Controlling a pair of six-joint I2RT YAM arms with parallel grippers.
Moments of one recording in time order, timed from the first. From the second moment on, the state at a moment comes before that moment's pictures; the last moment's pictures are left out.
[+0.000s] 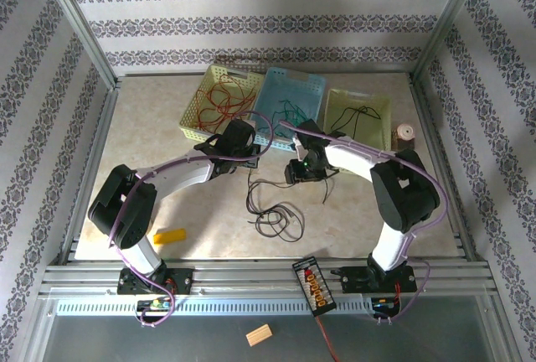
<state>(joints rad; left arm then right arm) -0.59 1.68 1.08 -0.23 -0.05 -0.41 0.48 1.80 1.12 -0.65 -0.21 0.31</state>
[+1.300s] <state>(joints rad) -0.59 1.67 1.06 -0.22 -0.04 -0.42 0.17 1.23 1.26 -0.37 0.18 0.25</state>
